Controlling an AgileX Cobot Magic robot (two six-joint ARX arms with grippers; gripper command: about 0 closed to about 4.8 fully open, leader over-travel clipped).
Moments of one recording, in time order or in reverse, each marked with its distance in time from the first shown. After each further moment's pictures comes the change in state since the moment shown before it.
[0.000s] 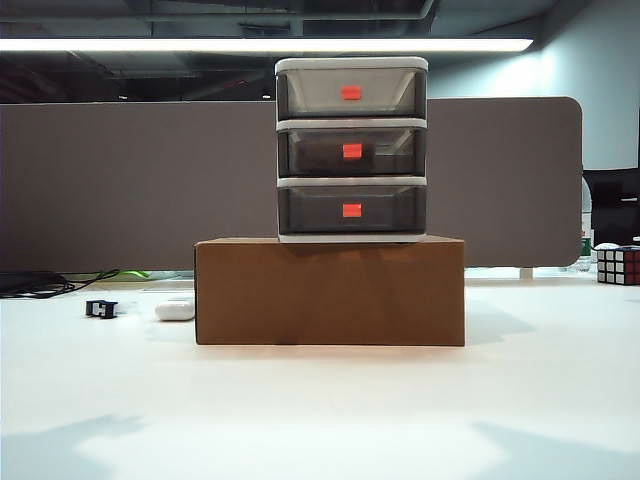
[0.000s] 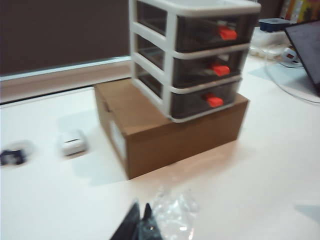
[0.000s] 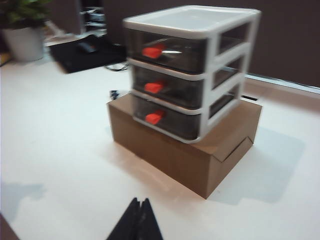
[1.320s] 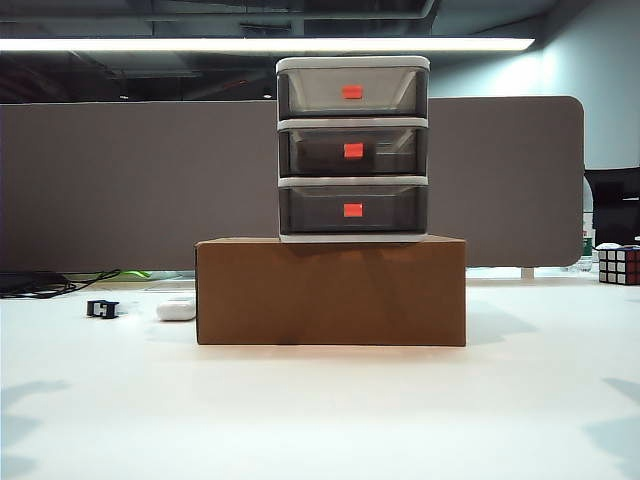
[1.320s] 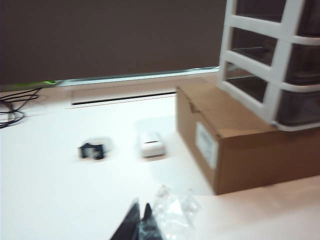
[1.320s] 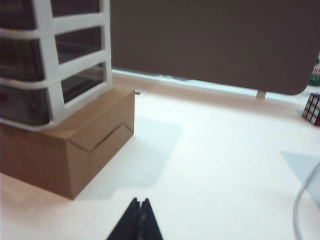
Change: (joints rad) left arm 0.499 -0.010 -0.304 0.405 0.220 0.076; right arm -0.355 -0.001 -0.330 0.424 0.029 -0.094
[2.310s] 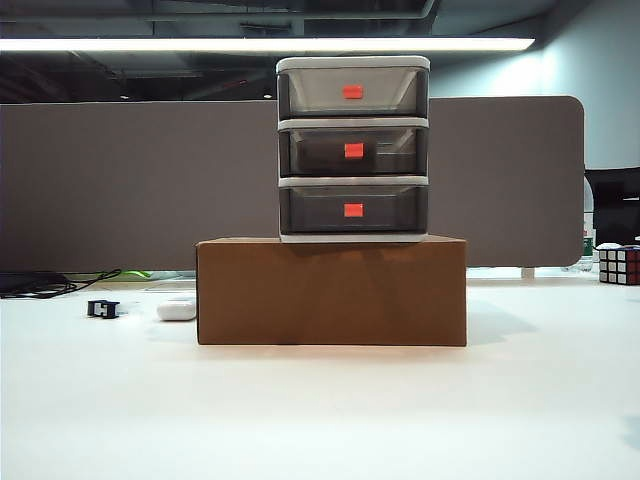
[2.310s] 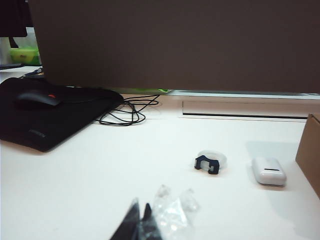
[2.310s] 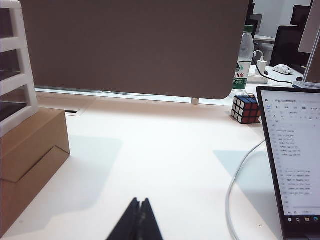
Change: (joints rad) left arm 0.467 0.000 0.000 0.050 0.119 -0.014; right arm -0.019 0.000 0.000 0.058 0.222 0.031
